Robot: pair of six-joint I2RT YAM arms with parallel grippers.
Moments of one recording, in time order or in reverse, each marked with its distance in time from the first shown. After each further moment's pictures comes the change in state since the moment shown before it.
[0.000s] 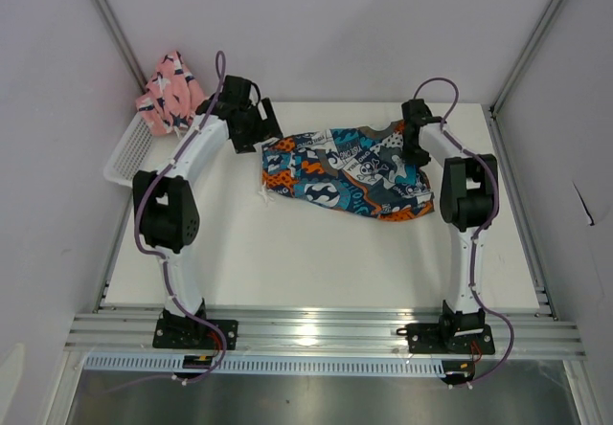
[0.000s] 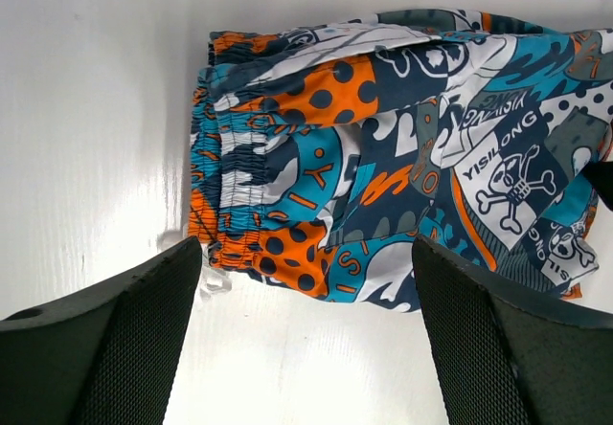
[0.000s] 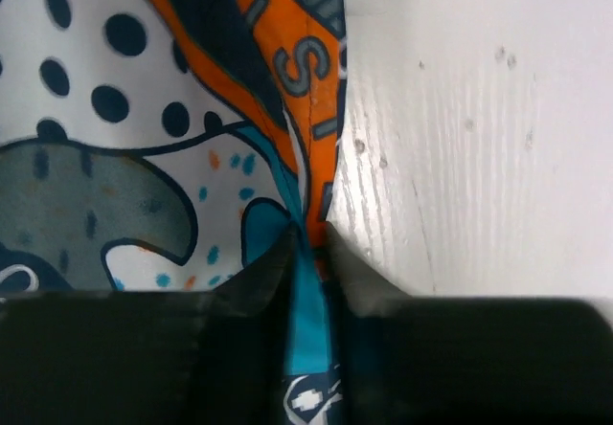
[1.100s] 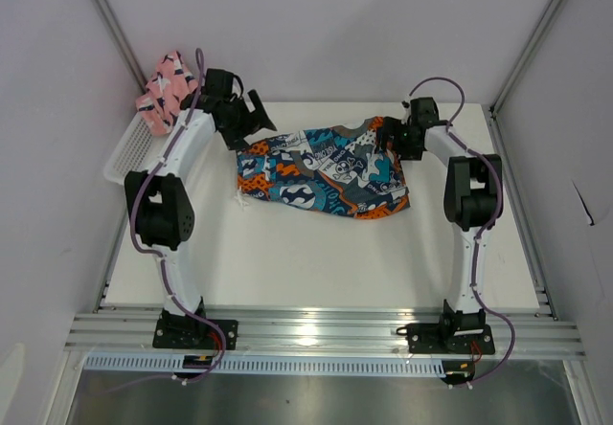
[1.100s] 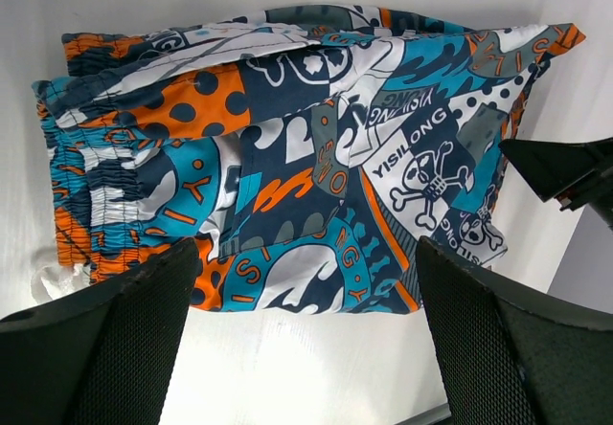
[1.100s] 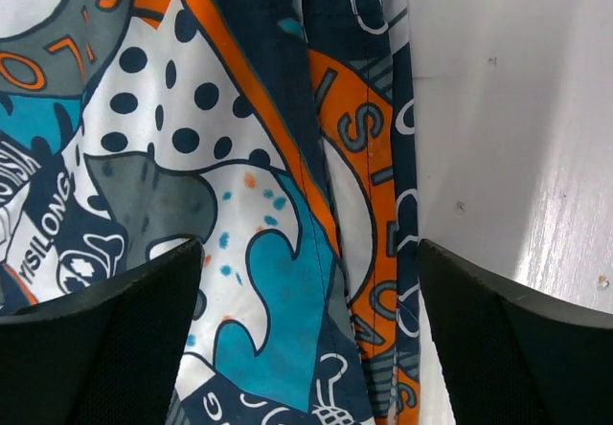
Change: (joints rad) left arm 0.080 0.015 0.062 -0.048 0.130 -0.047; right arm -0.050 -0.005 -0.041 0.226 -0.547 0.020
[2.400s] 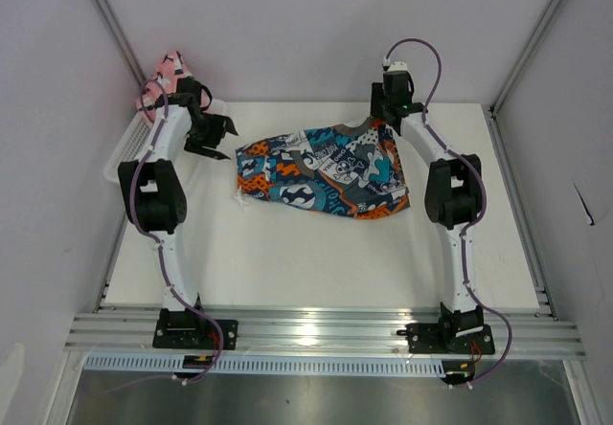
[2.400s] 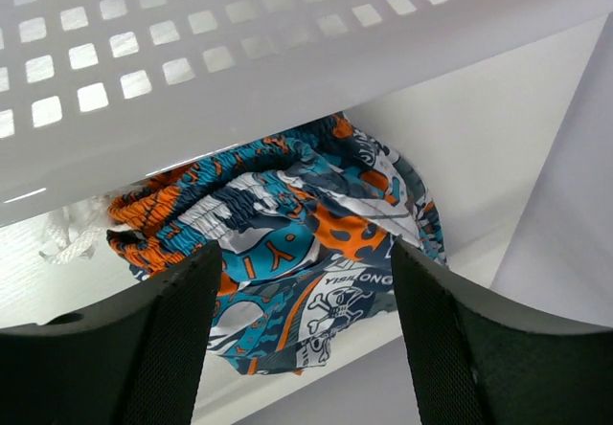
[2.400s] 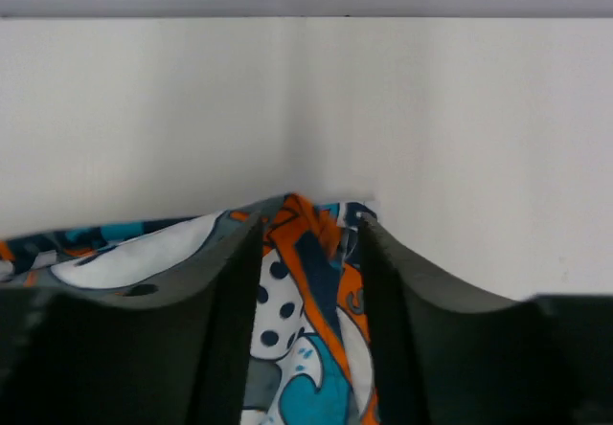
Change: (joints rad) left arm 0.198 0.160 0.106 -0.228 -0.075 -0.648; right arm 0.144 0.076 0.292 0.151 0.454 -0.126
